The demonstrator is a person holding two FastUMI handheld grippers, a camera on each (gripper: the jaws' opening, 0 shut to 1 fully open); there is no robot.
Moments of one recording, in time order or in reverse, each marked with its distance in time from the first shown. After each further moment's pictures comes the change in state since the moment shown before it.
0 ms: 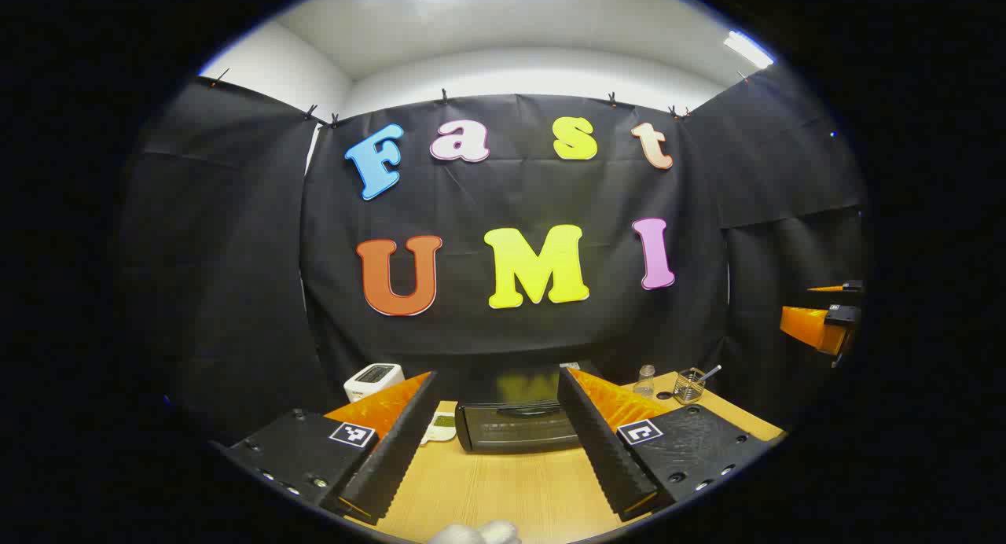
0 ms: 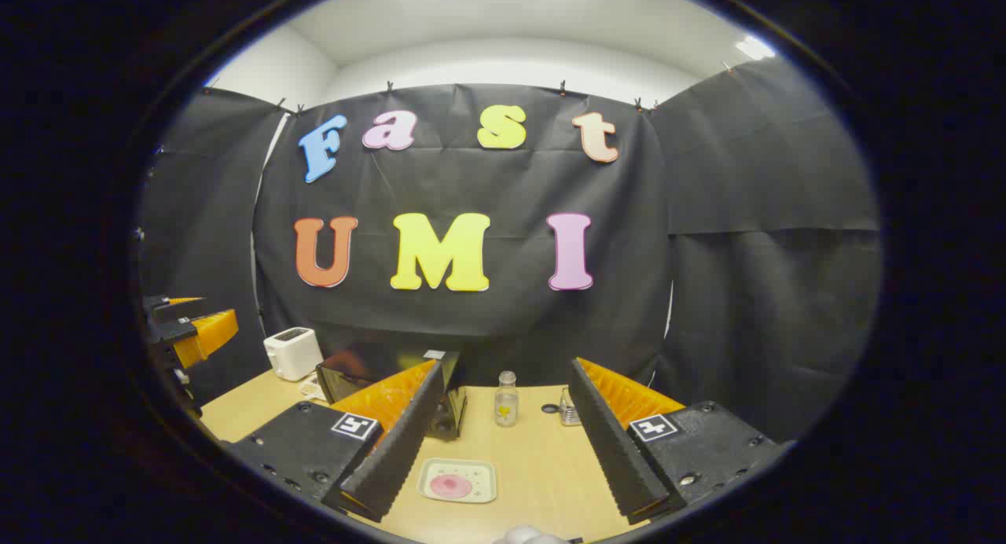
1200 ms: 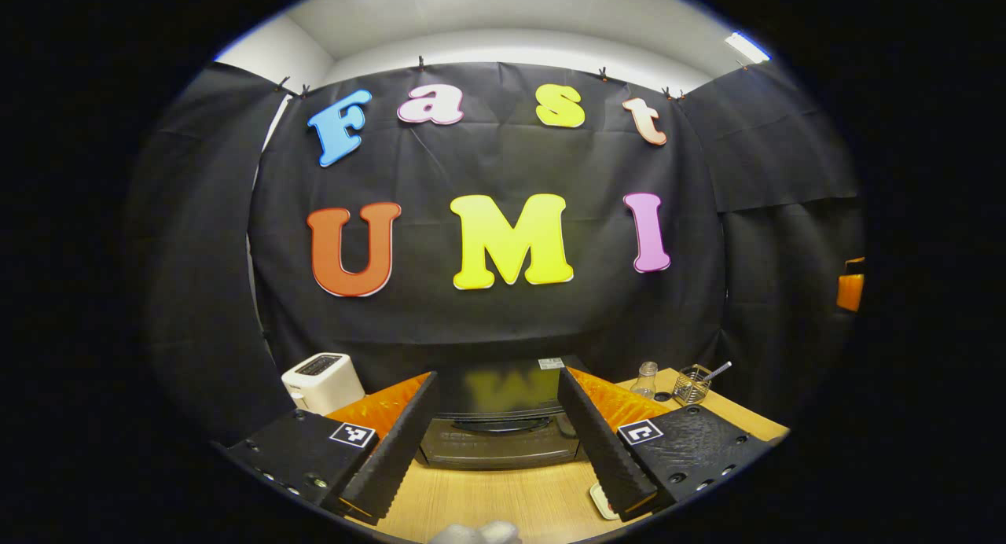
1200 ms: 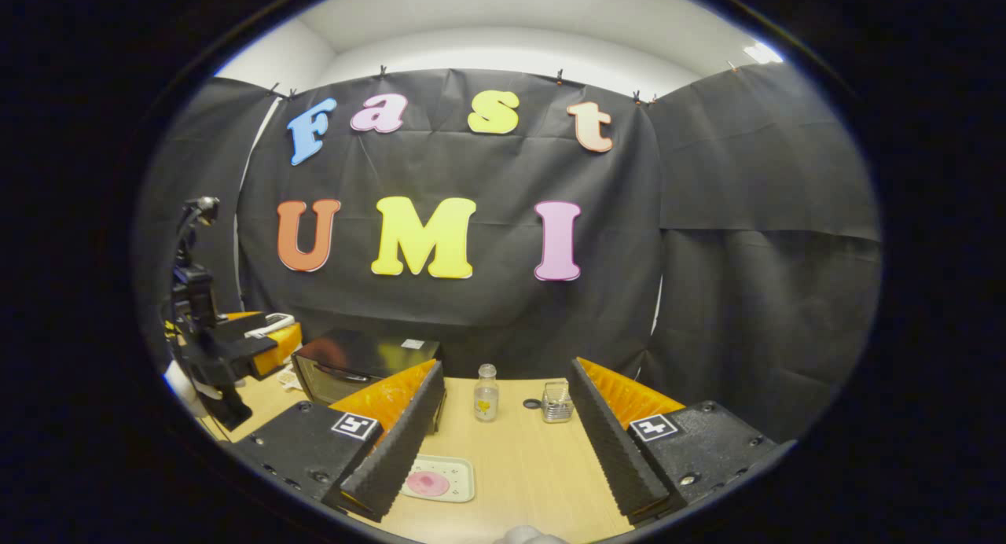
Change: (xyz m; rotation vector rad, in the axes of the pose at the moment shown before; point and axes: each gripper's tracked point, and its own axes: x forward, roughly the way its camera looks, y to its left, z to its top) left arm 0.143 -0.055 -0.074 -0.032 0.064 -0.112; right arm 0.024 -0.025 -0.005 -0.042 0.043 -0.062
